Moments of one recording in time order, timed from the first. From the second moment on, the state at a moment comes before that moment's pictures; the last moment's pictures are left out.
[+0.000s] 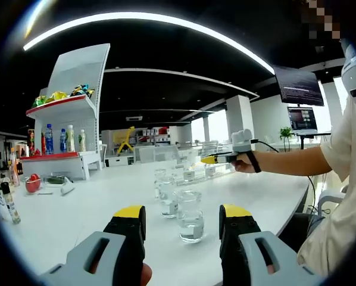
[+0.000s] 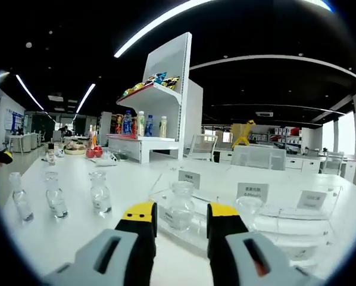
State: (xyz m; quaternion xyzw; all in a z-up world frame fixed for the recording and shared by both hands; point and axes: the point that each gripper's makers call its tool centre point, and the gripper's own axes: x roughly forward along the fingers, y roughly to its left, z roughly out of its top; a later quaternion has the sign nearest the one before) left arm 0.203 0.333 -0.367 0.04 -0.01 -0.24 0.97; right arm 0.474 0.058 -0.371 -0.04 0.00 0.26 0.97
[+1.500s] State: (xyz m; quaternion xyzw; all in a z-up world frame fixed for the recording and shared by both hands) left arm 0.176 0.317 -0.333 0.05 -0.05 -0.23 0.97; right arm 0.273 -0.158 -0.310 -0.03 -0.05 0.15 0.99
